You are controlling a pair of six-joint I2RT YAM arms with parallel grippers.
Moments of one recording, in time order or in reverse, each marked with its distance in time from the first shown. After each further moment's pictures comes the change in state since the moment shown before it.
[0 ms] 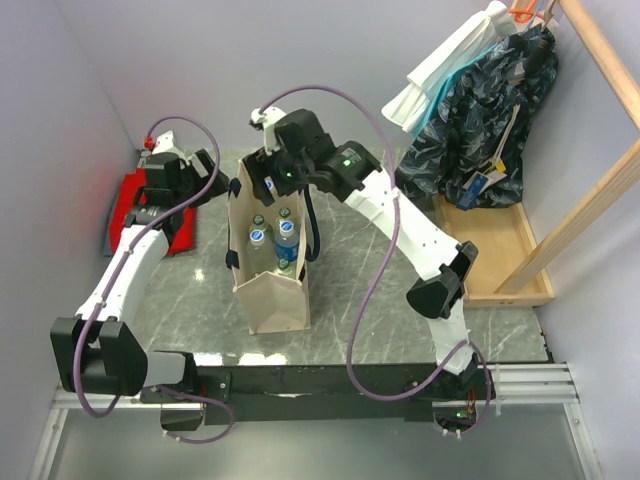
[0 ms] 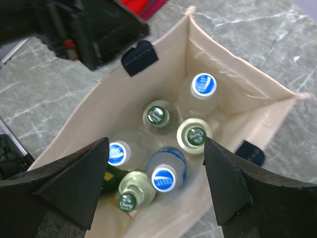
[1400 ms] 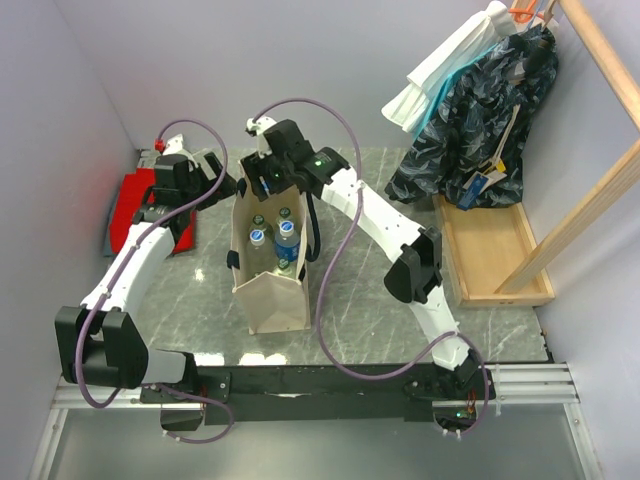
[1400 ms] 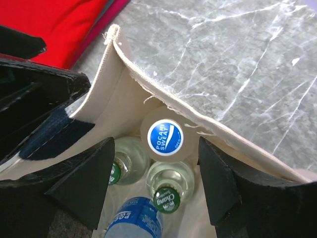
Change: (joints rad) left arm -0.032 0.043 -0.017 0.028 0.016 -0.022; right arm -0.057 0.217 0.005 0.179 0.019 -0.004
